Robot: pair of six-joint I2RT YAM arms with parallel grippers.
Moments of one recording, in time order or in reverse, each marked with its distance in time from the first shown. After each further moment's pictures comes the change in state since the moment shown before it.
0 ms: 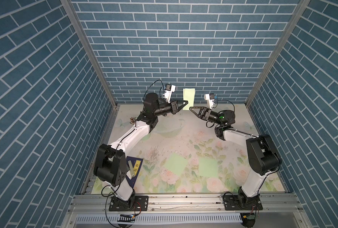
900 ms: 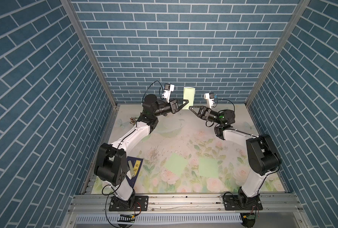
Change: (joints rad) left arm 0.000 0.008 -0.032 0.160 0.026 -0.155; right arm 0.013 0.000 0.019 0.009 0.002 -0.001
